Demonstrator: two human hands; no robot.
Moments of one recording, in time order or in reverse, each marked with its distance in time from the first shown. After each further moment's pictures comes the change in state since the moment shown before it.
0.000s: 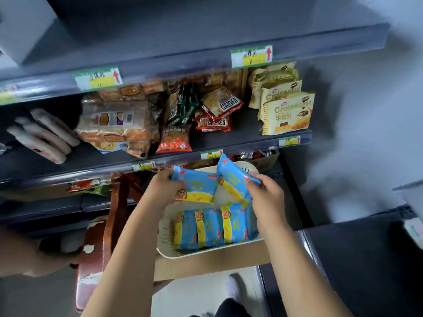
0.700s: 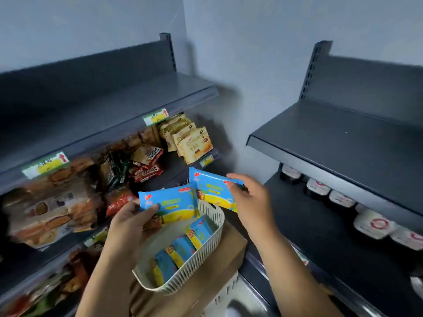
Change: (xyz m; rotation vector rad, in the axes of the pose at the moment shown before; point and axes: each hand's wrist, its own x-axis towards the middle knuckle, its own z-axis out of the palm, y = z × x) left_hand -0.152 0.029 -0.049 -0.348 -0.452 0.346; right_hand -0.207 -0.073 -0.060 0.085 0.406 -0.384
